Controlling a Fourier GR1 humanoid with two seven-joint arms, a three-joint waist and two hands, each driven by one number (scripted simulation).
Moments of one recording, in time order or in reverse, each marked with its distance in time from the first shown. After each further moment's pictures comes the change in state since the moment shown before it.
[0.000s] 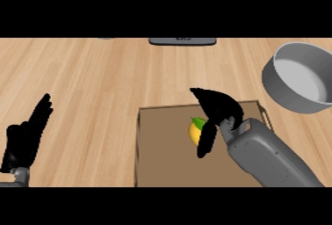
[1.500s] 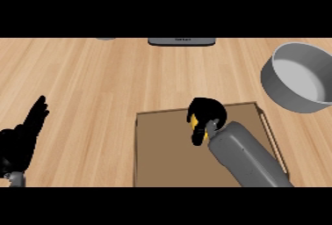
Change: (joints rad) left arm 0.033 -0.066 0.090 -0.055 -0.074 -0.076 0.022; right arm 0.046 0.162 -0.061 0.261 0.301 0.085 -0.165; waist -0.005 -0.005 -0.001
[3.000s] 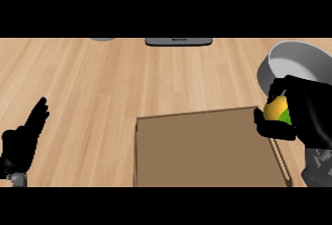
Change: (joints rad) left arm 0.002 -0.052 0.044 0.003 -0.057 -0.036 0.000; right arm 0.261 -0.370 -0.239 -0.714 0.411 -0.222 -0.137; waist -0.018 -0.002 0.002
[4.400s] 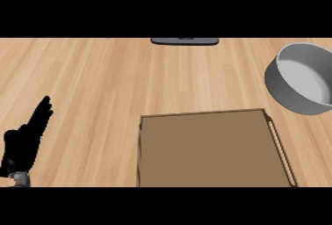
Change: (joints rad) left arm -0.011 -0.037 0.024 -0.007 -0.027 -0.050 -0.008; right arm -0.335 -0.161 -0.561 0.802 -0.210 -0.243 -0.617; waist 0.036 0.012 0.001
